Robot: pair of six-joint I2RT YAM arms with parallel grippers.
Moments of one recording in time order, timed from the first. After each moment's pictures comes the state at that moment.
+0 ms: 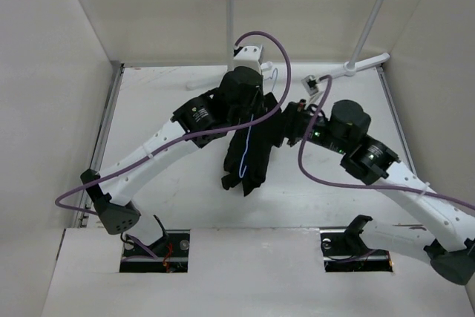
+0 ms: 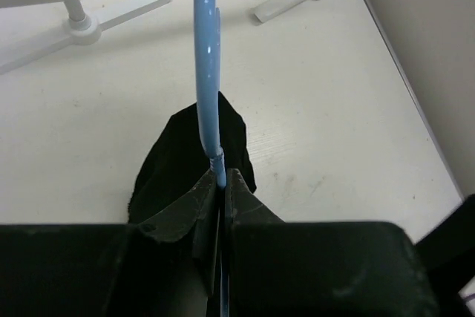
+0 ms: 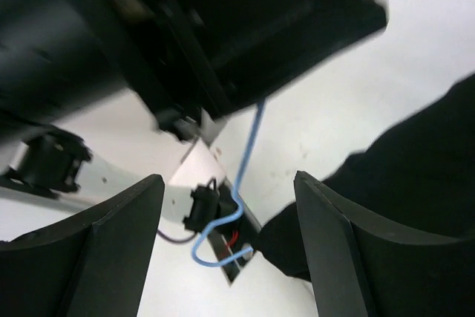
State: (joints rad) left arm -0.98 1.51 1.78 -0.67 -0.50 -0.46; right arm 0.74 1.01 1.10 -0.15 -0.29 0.72
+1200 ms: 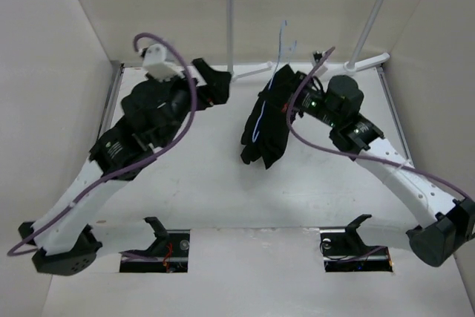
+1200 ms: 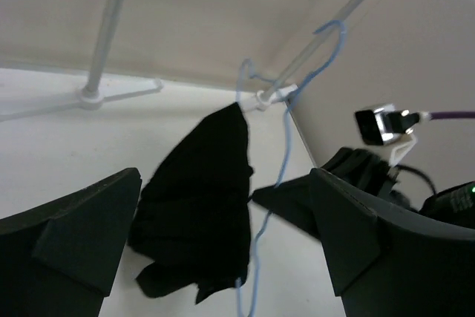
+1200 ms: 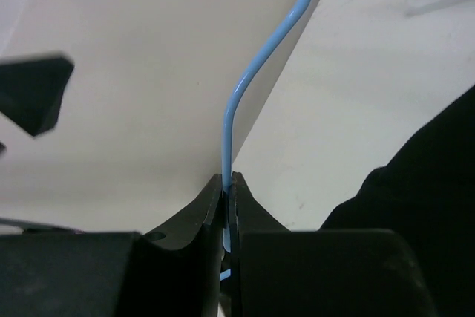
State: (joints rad) left arm -0.91 1.15 1.64 -0.54 -0.50 -0.53; right arm 0.62 1.17 1.12 0.04 -0.27 0.85
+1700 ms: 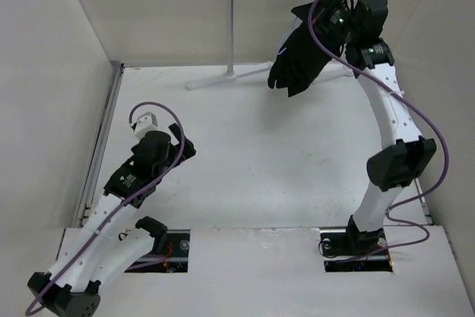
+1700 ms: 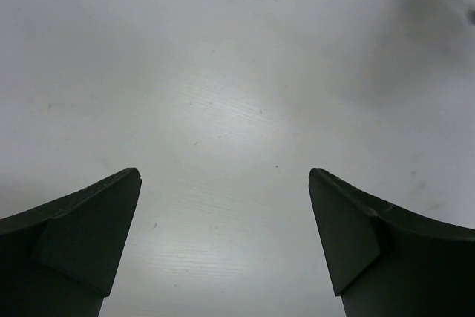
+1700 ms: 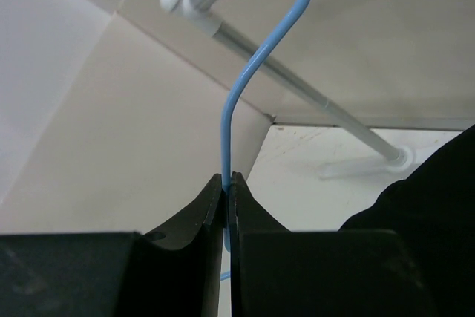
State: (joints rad) left arm -0.51 0.72 0.82 -0.70 -0.39 -0.78; right arm 0.19 1.77 1.98 -0.13 -0.46 0.85
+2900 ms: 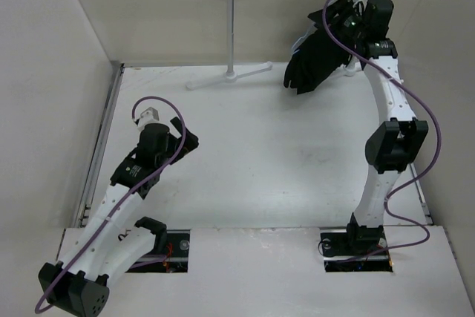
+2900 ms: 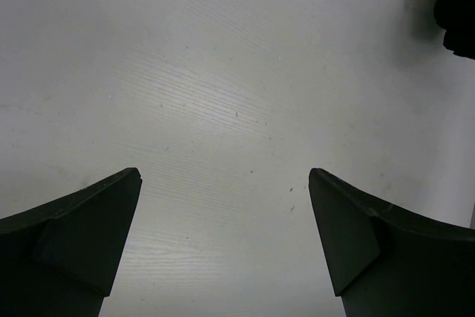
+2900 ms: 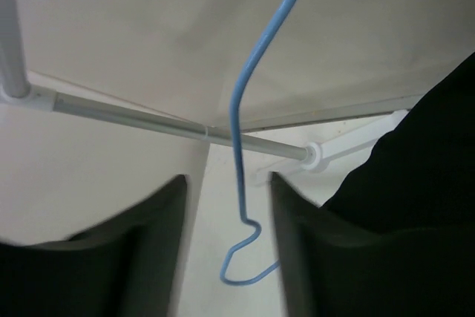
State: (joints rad) left arm -0.38 0.80 0.76 -0.58 -0.20 -0.81; right arm 0.01 2.03 2.14 -0.23 -0.52 0.86
